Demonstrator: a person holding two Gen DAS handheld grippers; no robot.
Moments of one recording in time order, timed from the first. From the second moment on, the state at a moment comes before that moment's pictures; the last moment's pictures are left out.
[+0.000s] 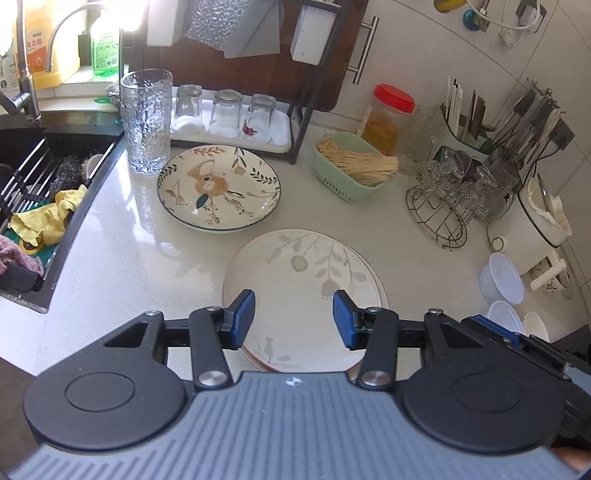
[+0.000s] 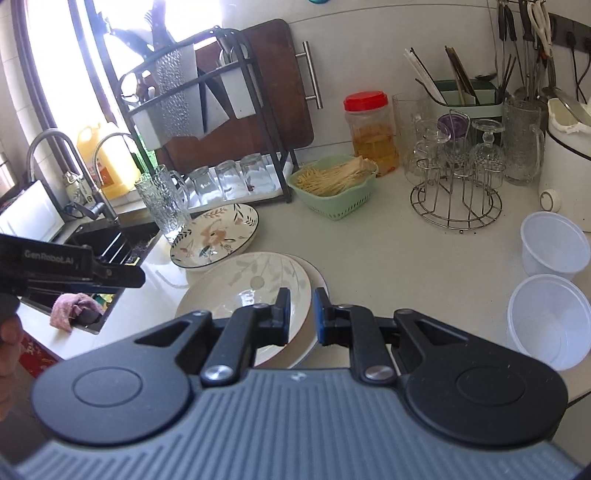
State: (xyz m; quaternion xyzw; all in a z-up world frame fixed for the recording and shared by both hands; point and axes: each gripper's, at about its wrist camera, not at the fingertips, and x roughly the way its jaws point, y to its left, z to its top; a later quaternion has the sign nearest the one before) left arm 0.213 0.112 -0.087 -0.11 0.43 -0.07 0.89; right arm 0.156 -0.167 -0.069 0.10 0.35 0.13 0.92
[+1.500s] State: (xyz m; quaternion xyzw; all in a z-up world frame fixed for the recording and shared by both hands) left arm 0.333 0.178 -0.138 -0.12 0.46 -0.01 0.88; right arm 0.280 -0.132 -0.114 0.14 0.40 0.19 0.88
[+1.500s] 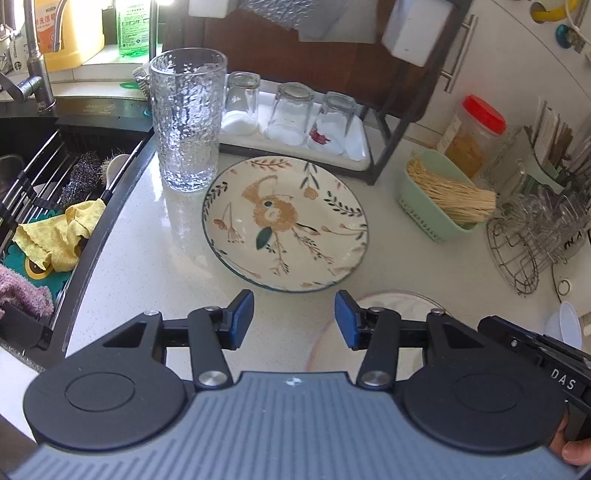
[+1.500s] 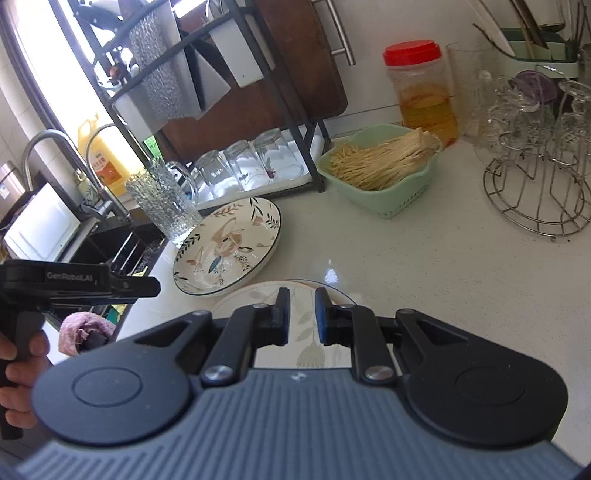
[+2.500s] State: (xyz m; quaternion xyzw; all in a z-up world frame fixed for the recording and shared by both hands) left arm 0.448 0.277 -0.217 -0.19 0.47 -0.02 0.86; right arm 0.433 -0.032 -0.175 0.17 0.48 0.15 0.85
